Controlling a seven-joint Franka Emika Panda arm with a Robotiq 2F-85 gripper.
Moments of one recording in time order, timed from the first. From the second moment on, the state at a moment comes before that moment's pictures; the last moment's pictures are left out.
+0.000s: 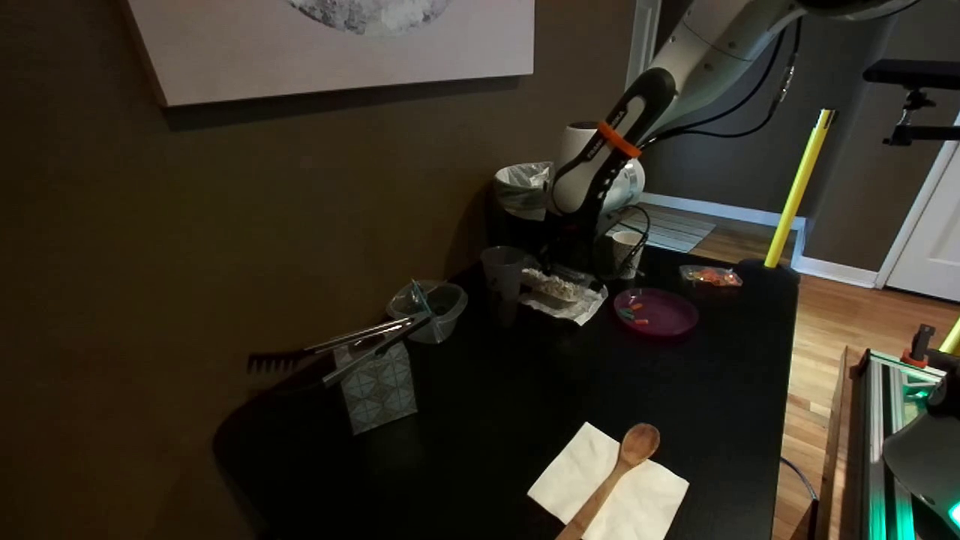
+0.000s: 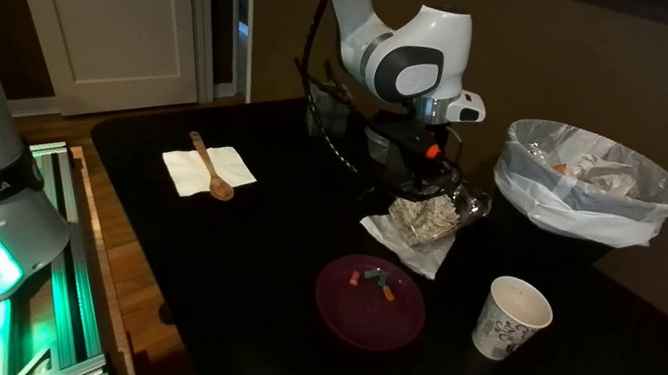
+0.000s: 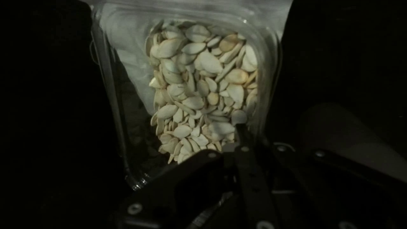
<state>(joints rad) -0.17 0.62 -0.02 -1.96 -0.01 2.81 -0.23</state>
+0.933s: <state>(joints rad) -0.06 0.43 -0.19 -2.19 -0.18 2.97 -0.17</state>
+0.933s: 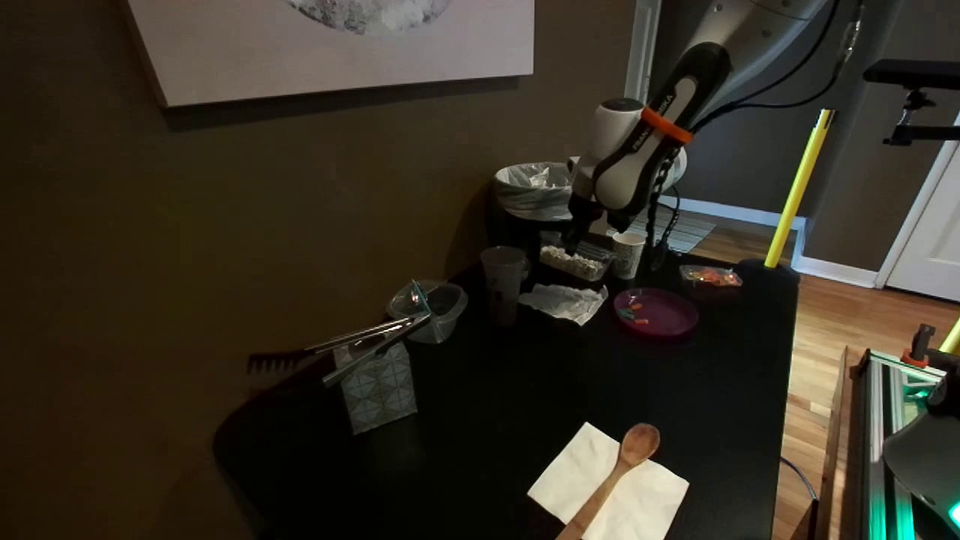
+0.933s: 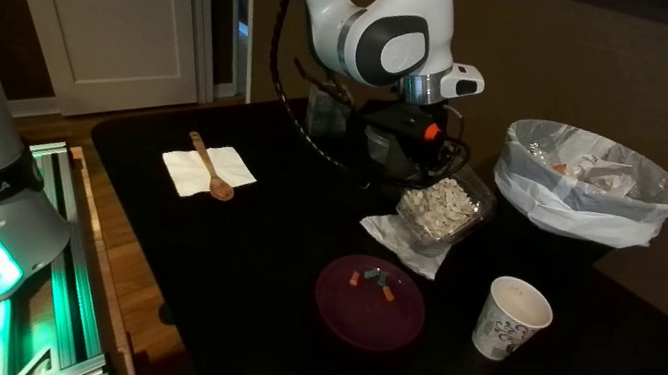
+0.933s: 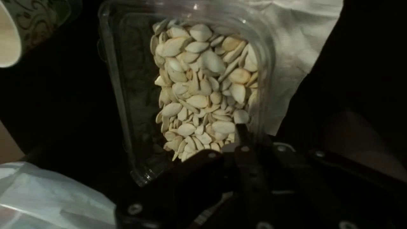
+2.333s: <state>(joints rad) 0.03 0.26 -0.39 -2.42 -0.44 2.92 0.02</state>
